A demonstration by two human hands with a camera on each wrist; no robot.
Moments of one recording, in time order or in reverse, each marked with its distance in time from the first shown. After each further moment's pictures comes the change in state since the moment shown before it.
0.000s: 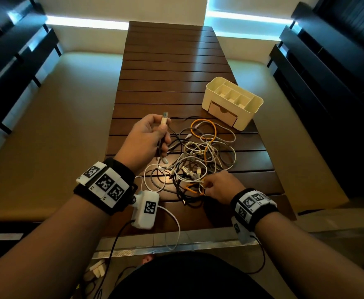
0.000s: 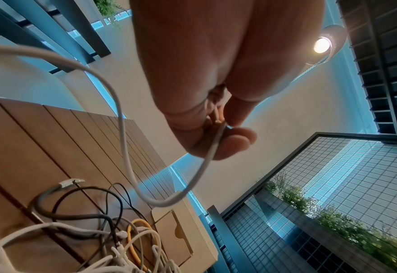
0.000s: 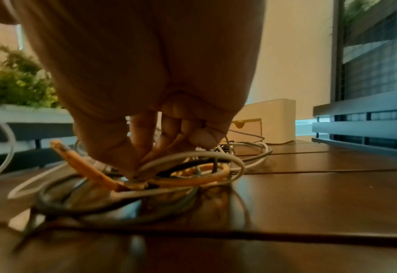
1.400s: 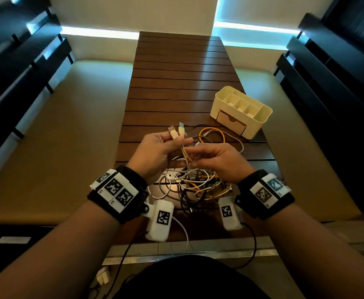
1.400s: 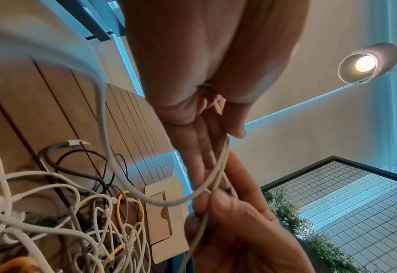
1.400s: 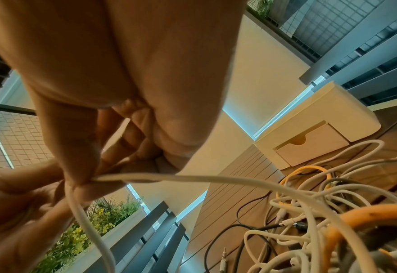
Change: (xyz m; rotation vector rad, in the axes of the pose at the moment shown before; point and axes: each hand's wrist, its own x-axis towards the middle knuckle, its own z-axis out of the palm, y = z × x) left_hand -0.006 0.007 -0.002 -0.313 -0.045 -0.183; right_hand -0.020 -0.077 -0.086 0.919 0.086 -0.503
